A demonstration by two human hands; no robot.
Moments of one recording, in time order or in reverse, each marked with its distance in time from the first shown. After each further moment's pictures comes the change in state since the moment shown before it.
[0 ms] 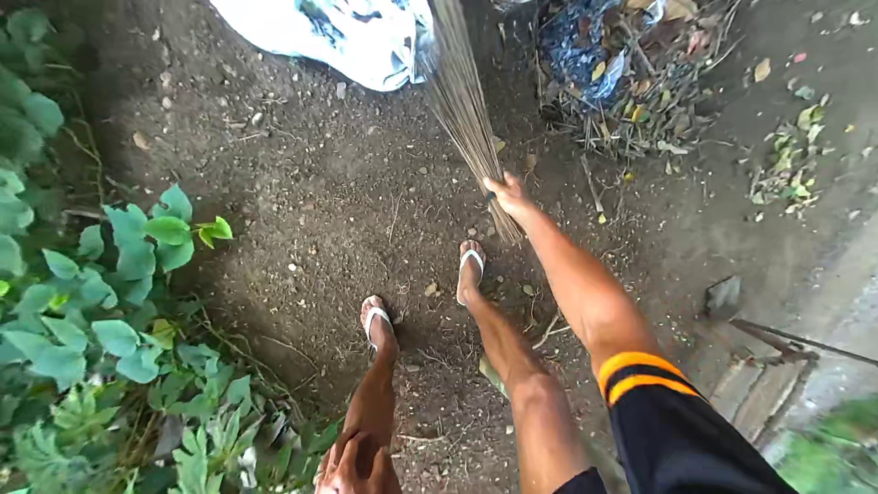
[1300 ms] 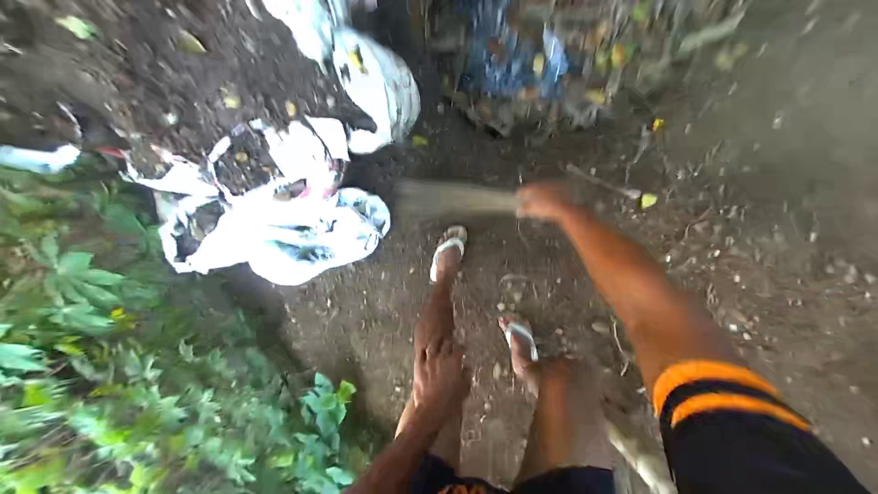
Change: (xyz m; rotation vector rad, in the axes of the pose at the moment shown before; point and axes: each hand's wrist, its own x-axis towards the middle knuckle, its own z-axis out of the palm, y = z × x) left_hand 0.222 0.461 -0.074 1.086 -0.343 0.417; right_hand 0.191 0.057 -0.282 -0.340 -0.152 0.009
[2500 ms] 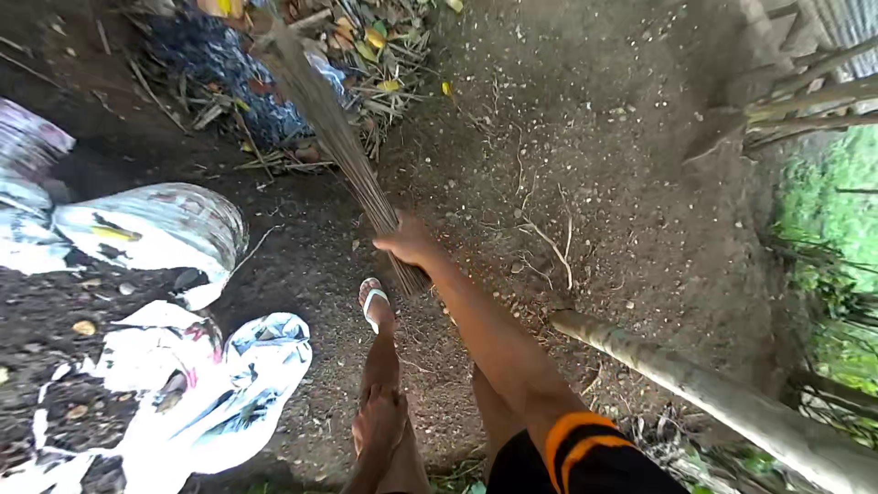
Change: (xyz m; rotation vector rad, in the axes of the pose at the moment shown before) left_hand 0.049 0.009 -0.113 0.381 -0.108 -0.042; right_hand -0.089 0.006 -0.051 1.312 0.406 0.363
